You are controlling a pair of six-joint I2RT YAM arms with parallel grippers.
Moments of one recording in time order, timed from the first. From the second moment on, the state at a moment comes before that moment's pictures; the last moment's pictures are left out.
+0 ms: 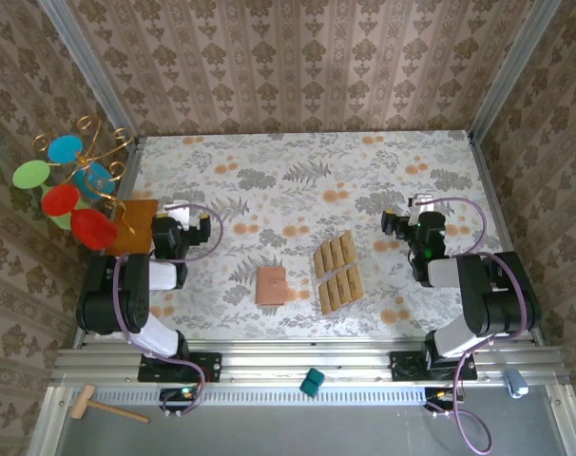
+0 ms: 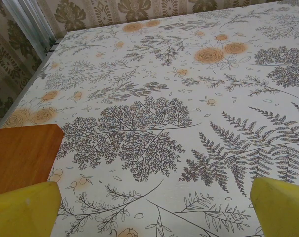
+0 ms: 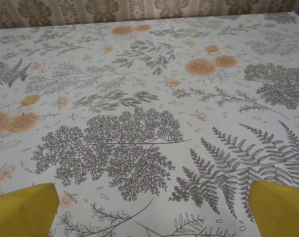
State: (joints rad) left arm -0.02 1.56 0.38 0.82 -0.03 0.12; right arm 0.01 1.53 0.39 0.76 0.06 0.05
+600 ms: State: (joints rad) left arm -0.02 1.56 0.38 0.82 -0.03 0.12; right arm 0.01 1.53 0.39 0.76 0.05 0.05
